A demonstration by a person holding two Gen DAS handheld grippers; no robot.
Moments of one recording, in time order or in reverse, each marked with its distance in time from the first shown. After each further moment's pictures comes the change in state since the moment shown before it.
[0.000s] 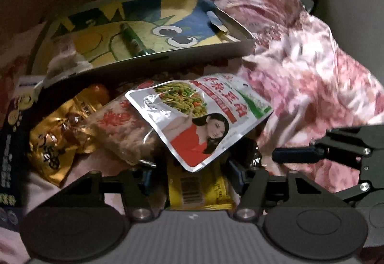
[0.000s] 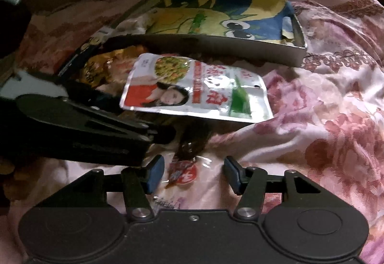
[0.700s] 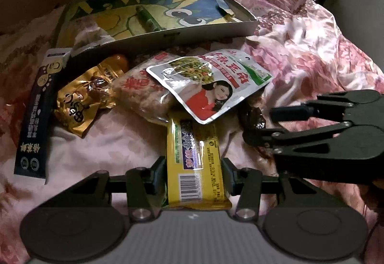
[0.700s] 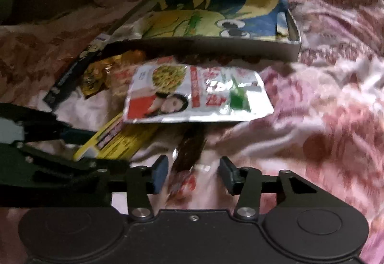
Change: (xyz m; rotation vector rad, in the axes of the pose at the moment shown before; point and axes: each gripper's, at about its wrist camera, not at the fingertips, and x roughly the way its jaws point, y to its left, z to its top) left arm -0.033 -0.004 -0.027 -0.050 0.078 0.037; right arm -0.001 -0.008 0.004 0.050 -0.019 0.001
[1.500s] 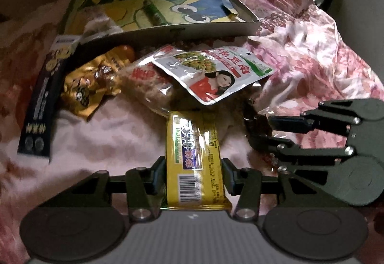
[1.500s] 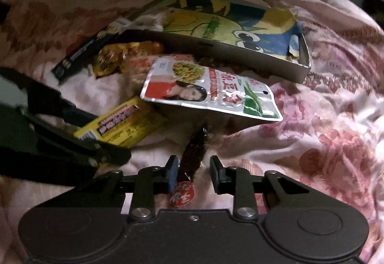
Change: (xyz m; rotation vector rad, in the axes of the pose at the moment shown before) left arm -0.014 0.004 -0.010 -0.065 0.021 -0.023; right arm -0.019 0.030 -0.012 -0.184 0.000 -0.058
